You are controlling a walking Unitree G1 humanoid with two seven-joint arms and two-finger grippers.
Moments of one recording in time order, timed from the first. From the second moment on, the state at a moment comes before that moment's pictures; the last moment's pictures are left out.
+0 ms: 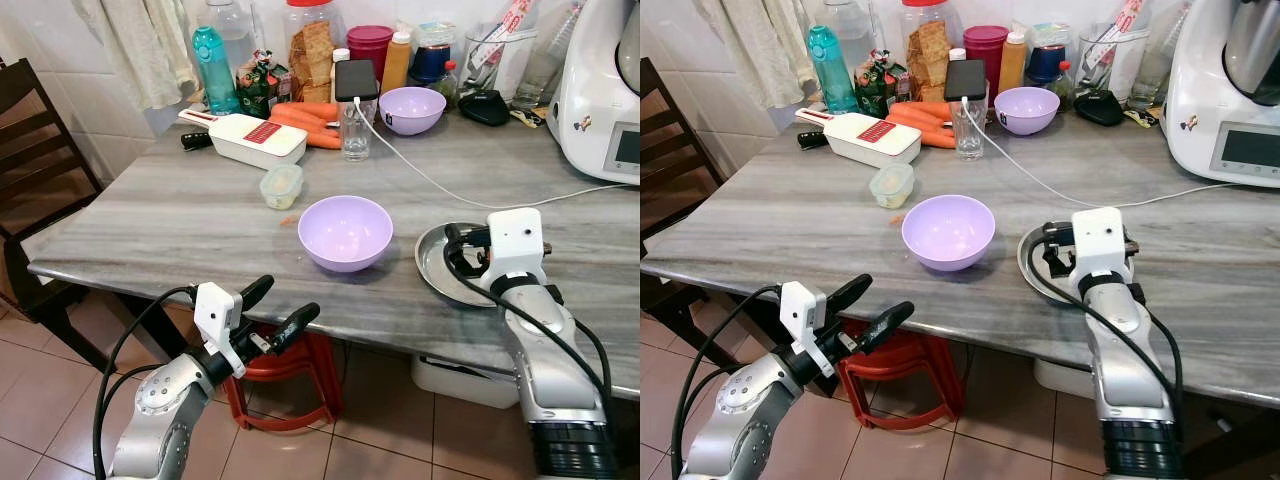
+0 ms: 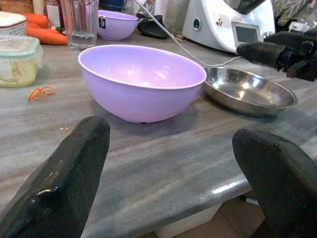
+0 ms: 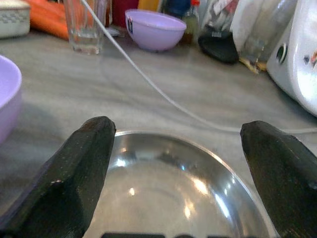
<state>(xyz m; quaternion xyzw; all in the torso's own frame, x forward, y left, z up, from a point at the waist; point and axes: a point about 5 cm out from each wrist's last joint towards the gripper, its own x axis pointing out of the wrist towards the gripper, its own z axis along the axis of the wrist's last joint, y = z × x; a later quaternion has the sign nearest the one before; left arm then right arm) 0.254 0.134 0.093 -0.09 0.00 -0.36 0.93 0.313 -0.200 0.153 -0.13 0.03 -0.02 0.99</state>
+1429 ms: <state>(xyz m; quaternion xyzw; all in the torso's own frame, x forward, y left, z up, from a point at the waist) 0.253 0.135 0.095 -0.08 0.00 -0.37 0.92 0.320 -0.202 0.117 -0.06 0.19 0.08 0.98</state>
